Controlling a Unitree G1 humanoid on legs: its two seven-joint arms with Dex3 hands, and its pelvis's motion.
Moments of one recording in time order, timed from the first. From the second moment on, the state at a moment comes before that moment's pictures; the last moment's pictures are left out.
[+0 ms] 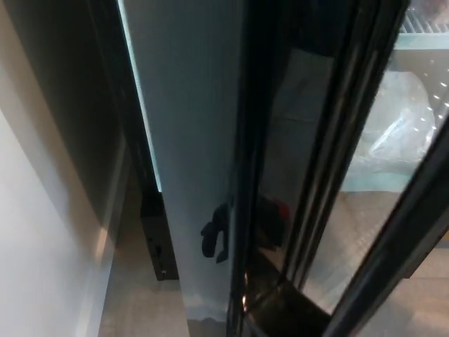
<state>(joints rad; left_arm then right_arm) -0.13 0.50 -0.09 1.25 0.24 -0.14 -0.06 -0.11 -0.41 0.04 1.28 -0.24 -0.11 0.00</state>
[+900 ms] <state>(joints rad) -0.12 0.49 -0.10 1.26 0.25 -0.16 -0.06 0.33 -0.28 -0.08 0.32 -0.25 -0.36 -0.21</state>
